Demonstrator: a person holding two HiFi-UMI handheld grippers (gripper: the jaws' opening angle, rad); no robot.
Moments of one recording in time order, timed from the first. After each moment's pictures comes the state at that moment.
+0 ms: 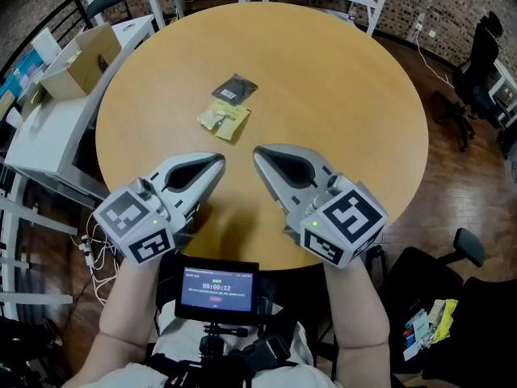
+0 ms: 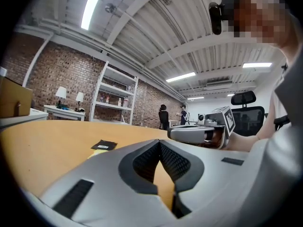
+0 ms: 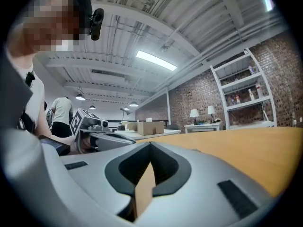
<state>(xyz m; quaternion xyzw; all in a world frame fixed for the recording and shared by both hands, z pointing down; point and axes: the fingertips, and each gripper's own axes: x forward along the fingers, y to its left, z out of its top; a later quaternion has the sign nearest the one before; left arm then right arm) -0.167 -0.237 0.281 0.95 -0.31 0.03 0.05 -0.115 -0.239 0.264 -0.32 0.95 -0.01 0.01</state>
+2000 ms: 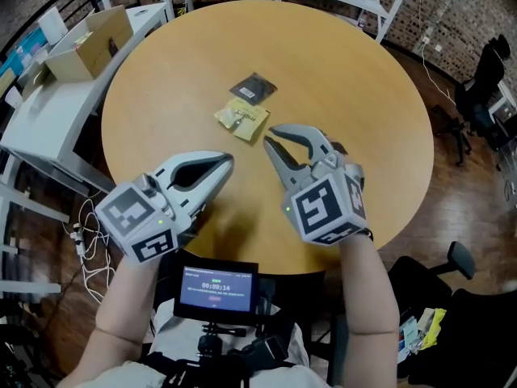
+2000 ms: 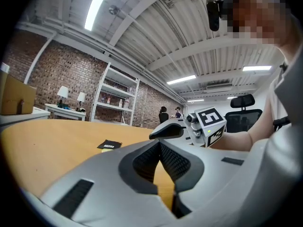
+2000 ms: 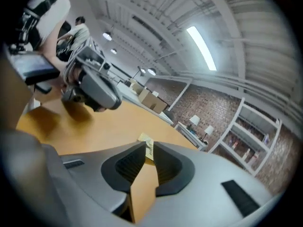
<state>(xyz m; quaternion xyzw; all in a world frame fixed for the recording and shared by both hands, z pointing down) -0.193 -0.239 0.281 0.95 -0.30 0.01 0.05 -0.144 -0.289 0.301 -0.32 0.87 0.26 -0.27</state>
